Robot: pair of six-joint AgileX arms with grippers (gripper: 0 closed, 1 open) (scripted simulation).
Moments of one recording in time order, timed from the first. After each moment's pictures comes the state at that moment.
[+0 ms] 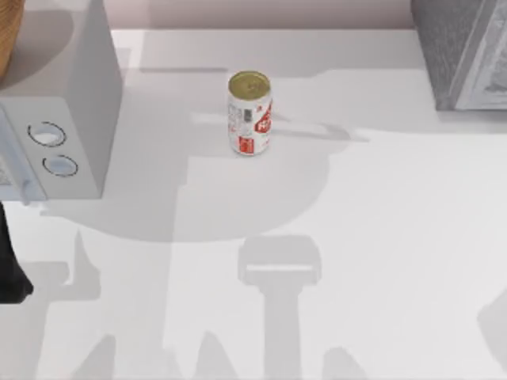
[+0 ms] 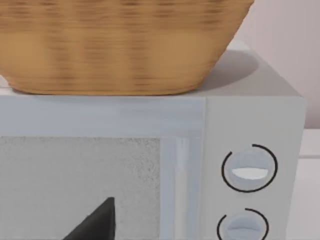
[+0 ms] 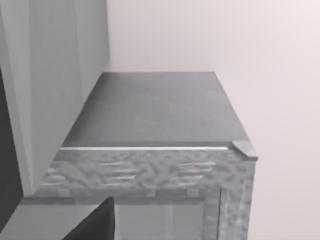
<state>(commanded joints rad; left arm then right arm) 0.00 0.00 0.00 0.00 0.00 0.00 -1.02 1.34 1.75 -0.38 -1.00 0.03</state>
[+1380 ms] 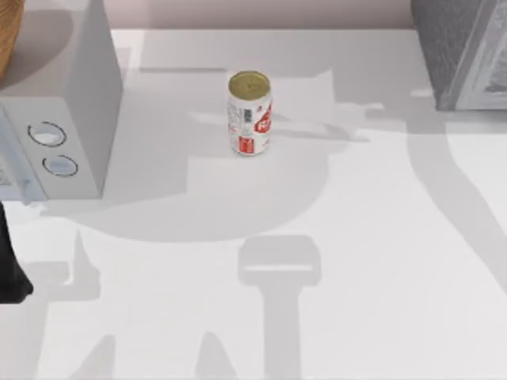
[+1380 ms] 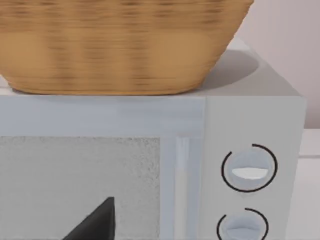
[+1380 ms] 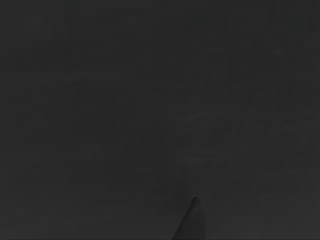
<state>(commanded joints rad) 0.00 0.00 0.00 0.00 0.00 0.00 0.44 1.29 1.72 -0.44 0.45 0.02</state>
